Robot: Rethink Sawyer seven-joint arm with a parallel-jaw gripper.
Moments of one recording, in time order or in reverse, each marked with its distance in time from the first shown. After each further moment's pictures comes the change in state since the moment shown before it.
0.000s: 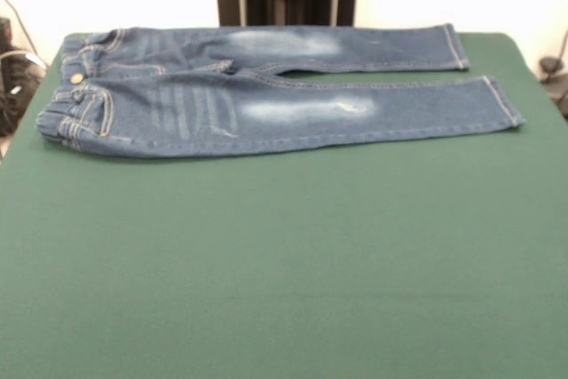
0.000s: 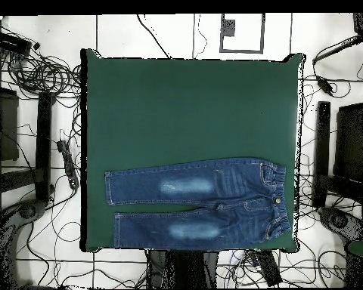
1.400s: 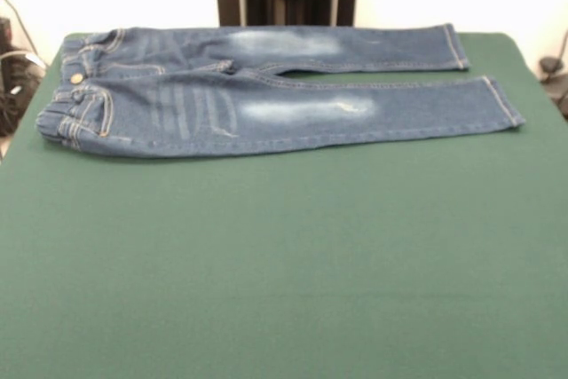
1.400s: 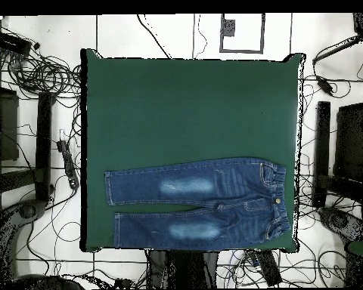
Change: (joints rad) arm 0.041 0.102 -0.020 -0.043 -0.042 -0.306 0.185
